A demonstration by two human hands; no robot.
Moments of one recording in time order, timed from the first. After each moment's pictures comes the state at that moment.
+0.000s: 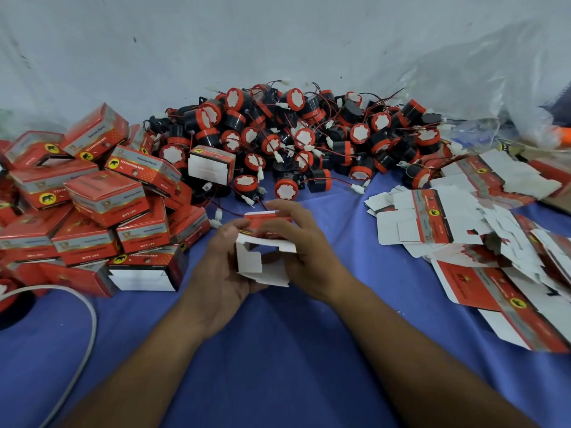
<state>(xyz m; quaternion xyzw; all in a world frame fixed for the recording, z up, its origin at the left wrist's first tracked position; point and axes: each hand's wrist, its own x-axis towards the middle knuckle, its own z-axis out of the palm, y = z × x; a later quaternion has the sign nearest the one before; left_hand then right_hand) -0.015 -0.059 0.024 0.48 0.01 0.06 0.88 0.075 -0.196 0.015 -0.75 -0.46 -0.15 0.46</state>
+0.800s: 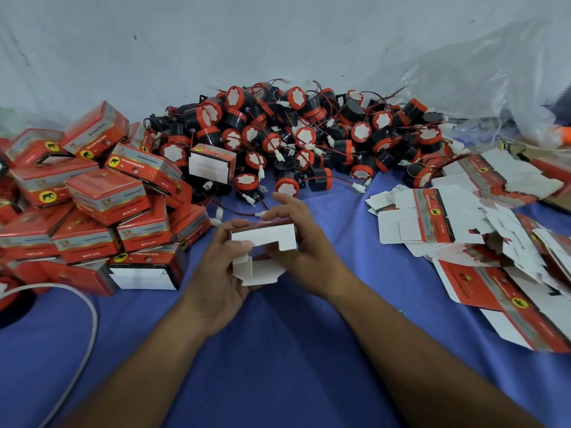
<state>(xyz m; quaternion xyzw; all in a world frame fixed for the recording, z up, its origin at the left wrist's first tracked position) -0.013 -0.057 0.019 0.46 0.02 0.07 0.89 0.071 -0.197 0.020 -0.71 -0.40 0.02 0.58</state>
